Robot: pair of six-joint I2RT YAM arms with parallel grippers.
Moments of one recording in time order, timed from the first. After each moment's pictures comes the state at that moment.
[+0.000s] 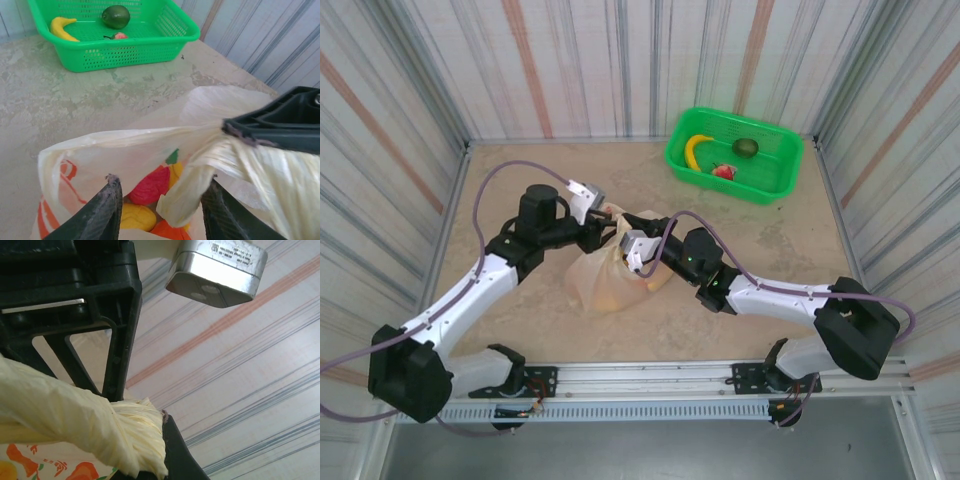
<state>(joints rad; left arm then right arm) -0.45 1.18 0.89 -0.19 0.53 -0.04 0.92 1.37 0.66 0.78 0.10 -0.95</state>
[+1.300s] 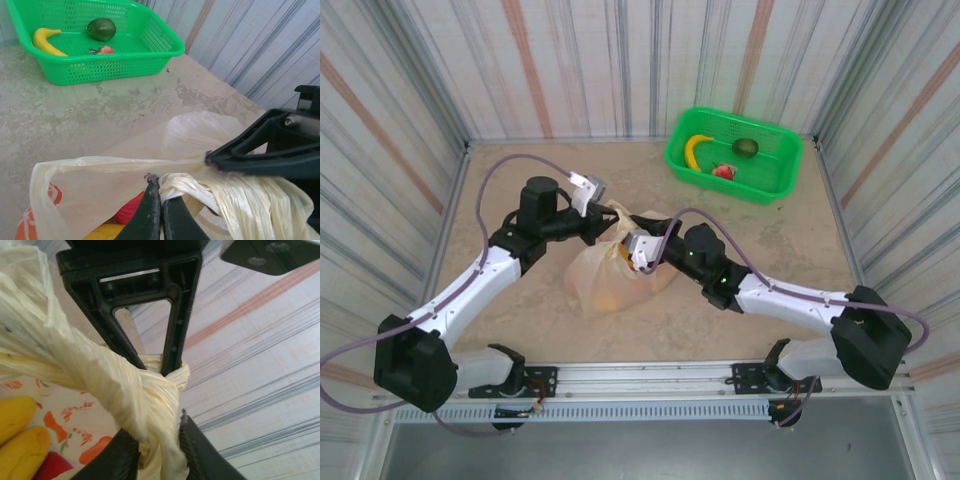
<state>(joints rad) -0.44 1.23 0.93 -0.13 0.60 -0.08 0.89 1.28 0.68 0.52 0.05 -0.90</state>
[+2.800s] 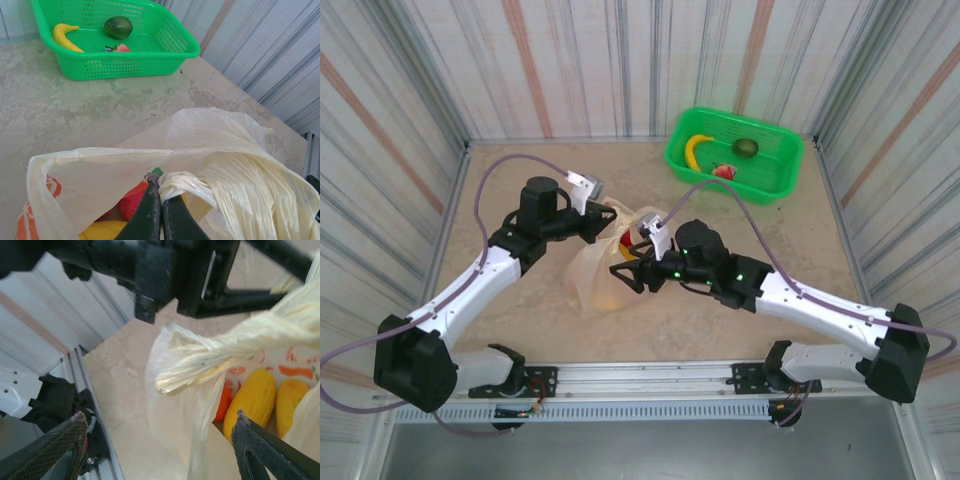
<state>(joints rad) -0.44 1.23 0.93 -0.13 0.55 -0.12 0.99 1.17 0.90 -0.11 -0.19 0.38</state>
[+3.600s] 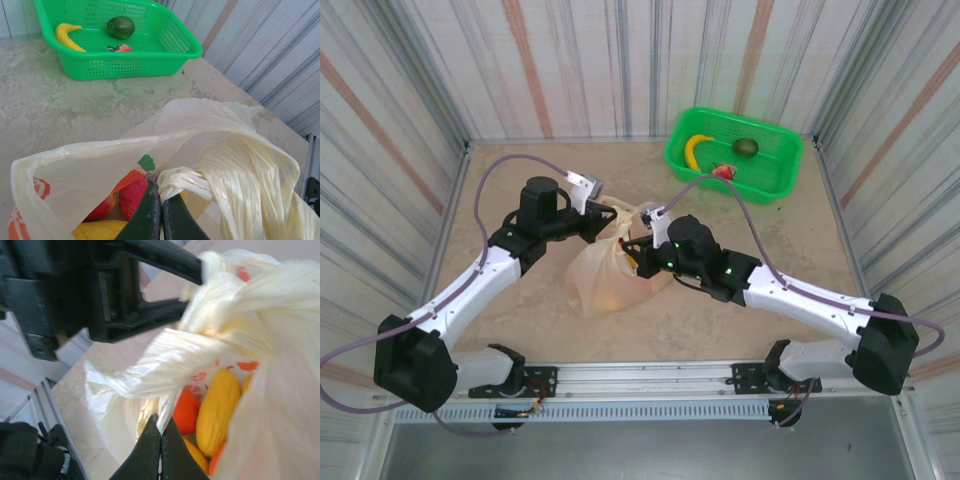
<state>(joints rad) -0.44 1.23 0.93 -0.13 0.54 -0.13 0.95 1.22 0.88 -0.06 -0.05 0.49</state>
